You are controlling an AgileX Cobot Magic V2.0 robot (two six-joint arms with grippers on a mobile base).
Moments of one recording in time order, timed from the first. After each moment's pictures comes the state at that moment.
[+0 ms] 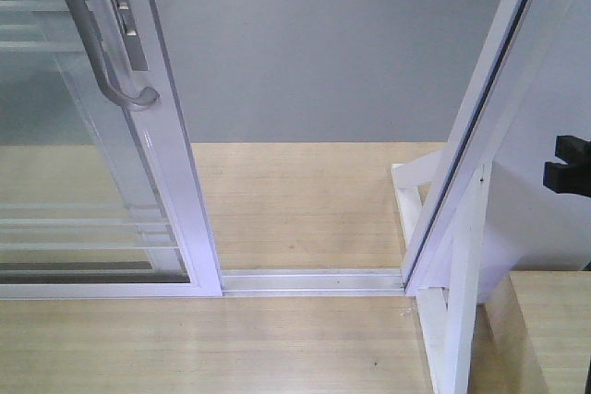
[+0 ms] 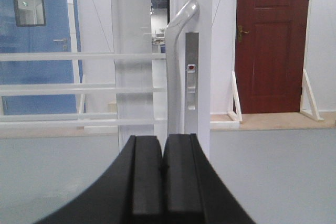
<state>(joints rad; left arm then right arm) -0.02 -0.01 0.03 0.03 -0.08 -0.03 -0.02 0.90 -0.61 0.11 0.38 -0.17</state>
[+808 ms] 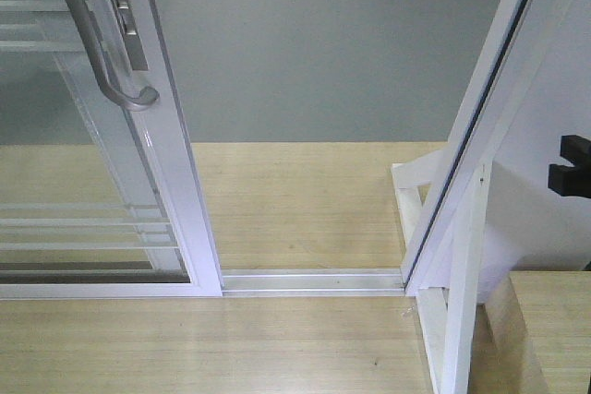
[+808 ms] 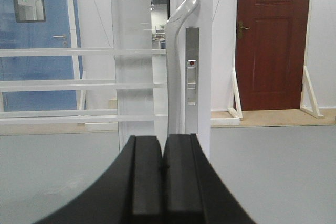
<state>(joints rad) -0.02 -0.01 0.03 0.03 -0.07 -0.03 -0.02 0.84 -0.61 0.09 0.40 -0.17</state>
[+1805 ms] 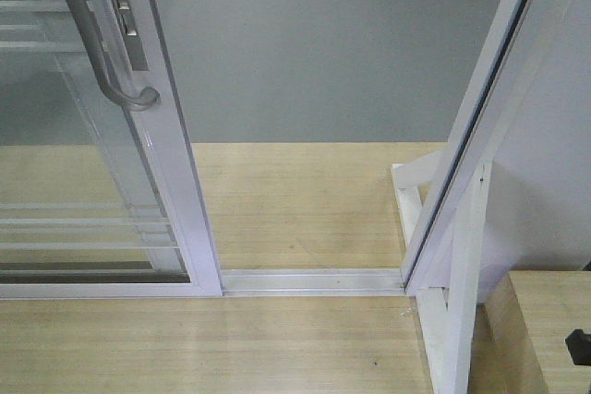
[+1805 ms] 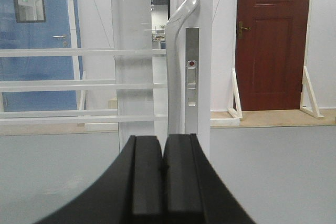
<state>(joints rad) -0.02 -0.01 0.03 0.03 -0.07 -0.03 -0.02 -0.01 0.03 -0.09 0.15 0.09</state>
